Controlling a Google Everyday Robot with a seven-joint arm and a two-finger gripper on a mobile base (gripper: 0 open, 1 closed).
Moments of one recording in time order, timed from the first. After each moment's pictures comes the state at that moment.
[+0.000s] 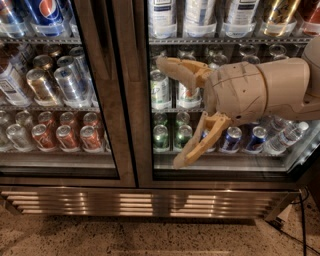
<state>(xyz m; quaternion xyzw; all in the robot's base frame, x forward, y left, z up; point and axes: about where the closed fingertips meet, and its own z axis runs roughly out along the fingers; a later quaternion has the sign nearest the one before) 0.403 -0.007 0.994 -0.62 0.44 0.41 0.51</state>
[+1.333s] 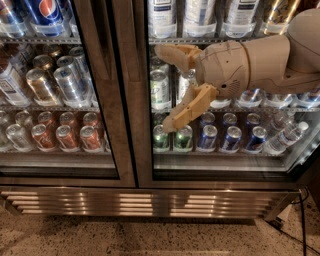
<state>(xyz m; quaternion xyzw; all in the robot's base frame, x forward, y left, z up) 0.463 -0.001 0.998 -0.60 0.49 0.41 0.48</state>
